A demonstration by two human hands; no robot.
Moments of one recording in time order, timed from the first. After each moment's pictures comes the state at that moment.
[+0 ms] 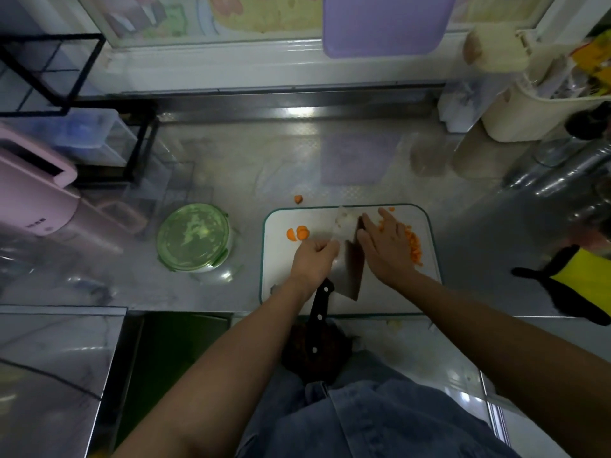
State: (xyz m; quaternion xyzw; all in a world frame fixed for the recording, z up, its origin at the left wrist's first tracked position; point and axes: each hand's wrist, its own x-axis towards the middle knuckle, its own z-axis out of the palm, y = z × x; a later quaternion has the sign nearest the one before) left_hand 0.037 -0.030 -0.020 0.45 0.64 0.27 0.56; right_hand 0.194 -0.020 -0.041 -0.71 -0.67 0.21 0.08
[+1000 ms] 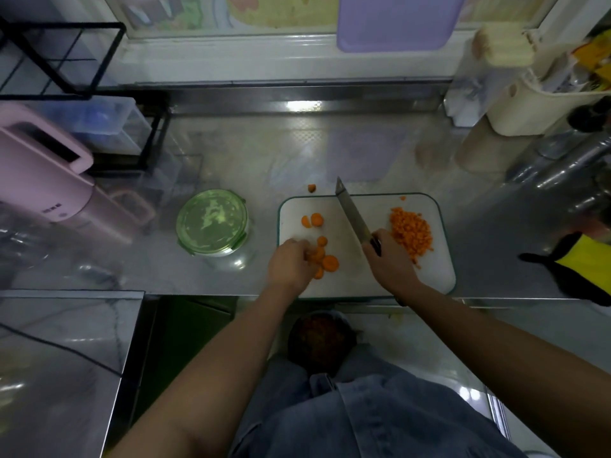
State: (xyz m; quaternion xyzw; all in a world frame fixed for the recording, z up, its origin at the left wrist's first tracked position) left_hand -0.035 -0.058 -0.034 0.65 0.68 0.09 0.32; right_hand 0.159 -0.071 -0.034 -0.71 -0.58 0.34 0.21
